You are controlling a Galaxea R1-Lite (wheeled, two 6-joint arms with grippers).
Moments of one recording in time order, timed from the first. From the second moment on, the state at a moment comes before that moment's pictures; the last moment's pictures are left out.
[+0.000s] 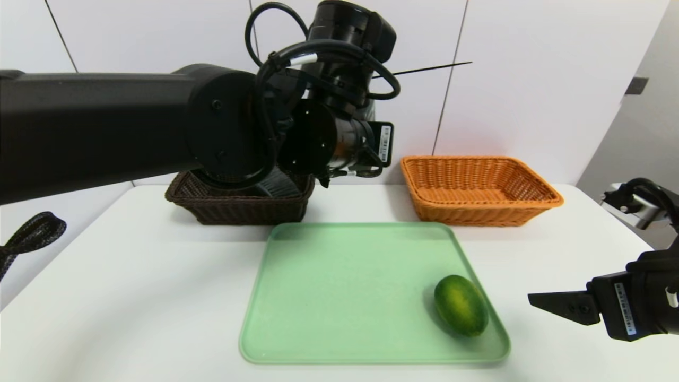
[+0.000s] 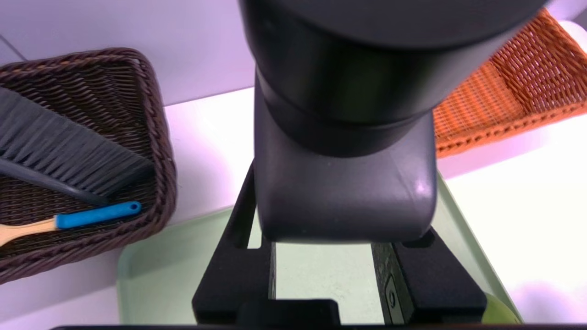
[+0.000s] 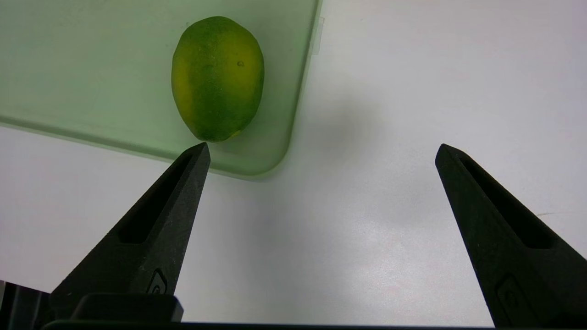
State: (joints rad) left arm -0.84 1.98 -1.88 0.26 0.44 -0.26; right arm 0.42 1.23 -0.88 0.47 -0.09 0.19
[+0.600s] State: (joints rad) left arm -0.66 1.96 -1.88 0.26 0.38 -0.23; right arm 0.42 1.21 -0.87 0.47 -0.09 0.19
